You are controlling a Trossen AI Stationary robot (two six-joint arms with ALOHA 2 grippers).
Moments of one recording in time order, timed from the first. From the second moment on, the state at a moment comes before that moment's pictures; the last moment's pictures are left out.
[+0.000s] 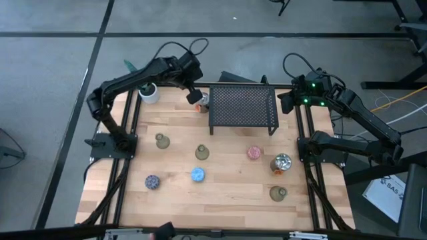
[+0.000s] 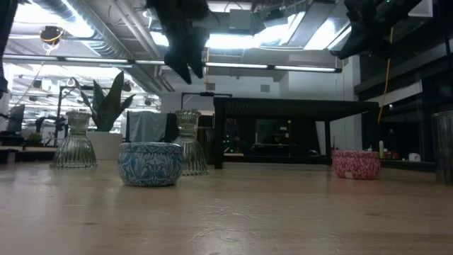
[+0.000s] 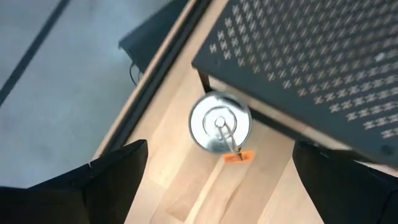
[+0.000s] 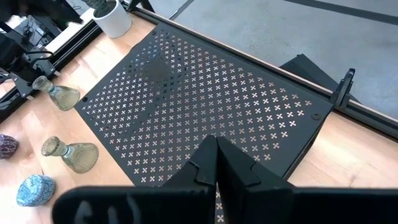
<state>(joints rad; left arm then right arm) 0.57 1.66 1.63 -1.00 -0.06 0.06 -0.66 0.81 0.99 -0.86 -0.09 0.32</state>
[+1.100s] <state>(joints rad) 0.63 1.91 1.63 -0.99 0.09 0.18 -0.66 0.81 0.99 -0.89 -0.09 0.33</state>
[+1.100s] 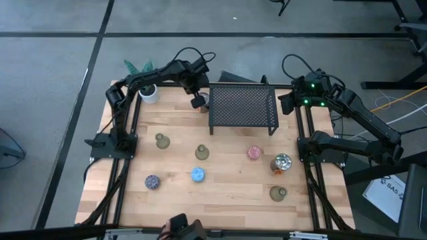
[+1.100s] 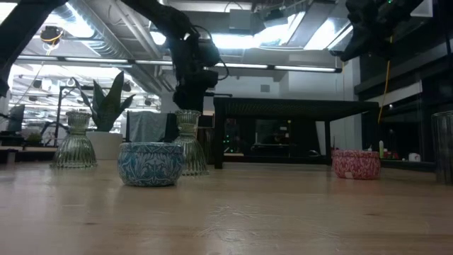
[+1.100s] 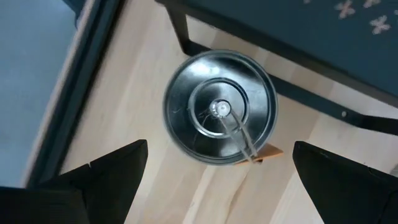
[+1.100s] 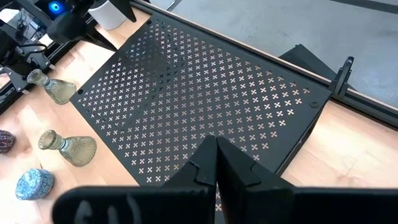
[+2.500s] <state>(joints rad) 0.59 2.01 1.63 -0.89 0.04 0.22 -0.66 0.81 0.99 -0.89 -0.09 0.34</state>
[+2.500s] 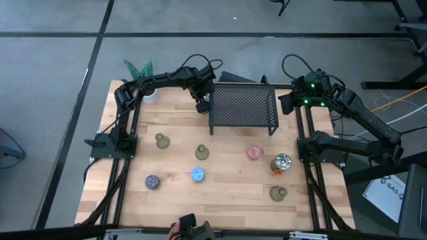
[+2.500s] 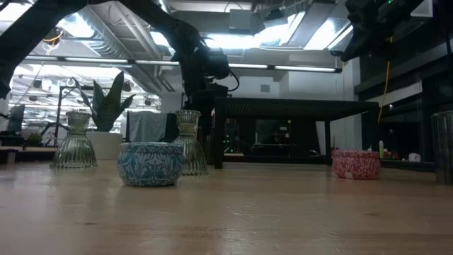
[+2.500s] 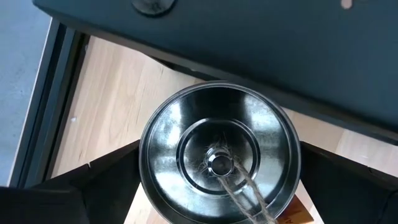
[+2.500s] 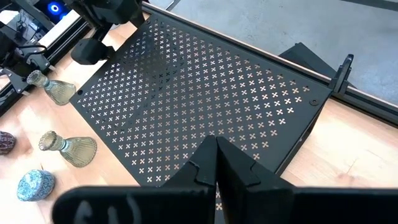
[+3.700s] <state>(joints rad) 0.63 1.88 1.62 -1.06 0.05 0.20 -0.66 0.81 0.99 -0.89 -0.09 0.34</state>
